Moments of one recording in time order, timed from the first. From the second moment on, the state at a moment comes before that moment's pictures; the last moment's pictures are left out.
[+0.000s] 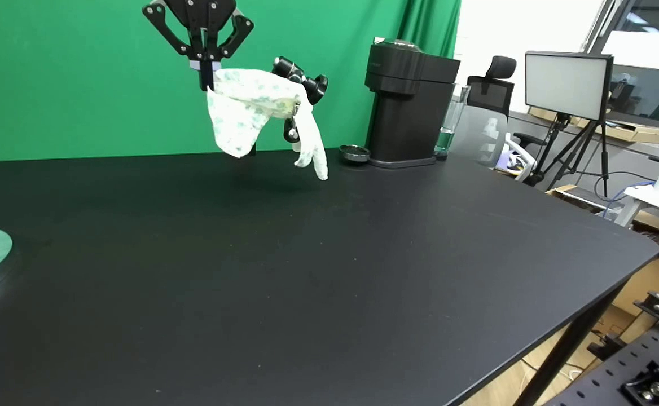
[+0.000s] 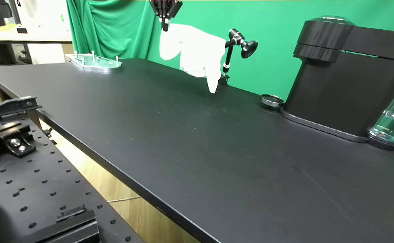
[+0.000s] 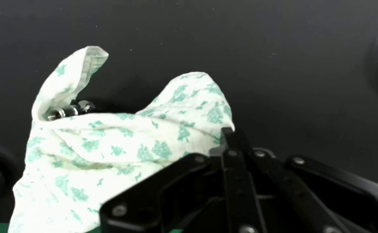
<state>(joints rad) 0.33 0.37 0.10 -1.82 -0.10 2.21 0.40</state>
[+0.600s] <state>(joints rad) 0.34 0.32 0.13 -1.81 -0.08 2.10 0.46</state>
